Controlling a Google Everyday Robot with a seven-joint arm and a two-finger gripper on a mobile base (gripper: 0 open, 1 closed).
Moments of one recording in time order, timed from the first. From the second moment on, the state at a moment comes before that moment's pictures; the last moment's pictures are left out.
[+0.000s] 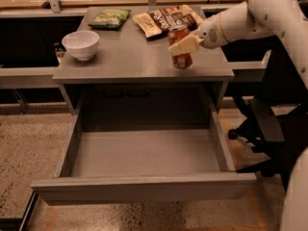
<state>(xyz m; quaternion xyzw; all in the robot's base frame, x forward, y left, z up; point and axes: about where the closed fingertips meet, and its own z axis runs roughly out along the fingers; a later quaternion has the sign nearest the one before) 0.722 -0.086 0.911 -0.42 0.77 0.27 0.40</state>
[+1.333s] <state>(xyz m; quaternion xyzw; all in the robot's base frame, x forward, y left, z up) 0.571 -0.042 0.794 -0.44 0.81 0.23 0.30</state>
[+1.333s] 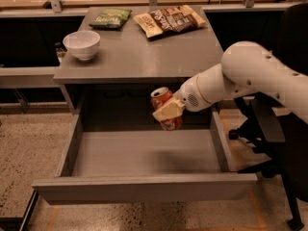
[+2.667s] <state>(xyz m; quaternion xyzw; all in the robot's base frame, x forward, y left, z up) 0.556 -0.014 0.753 -0.49 0.73 0.30 0.38</state>
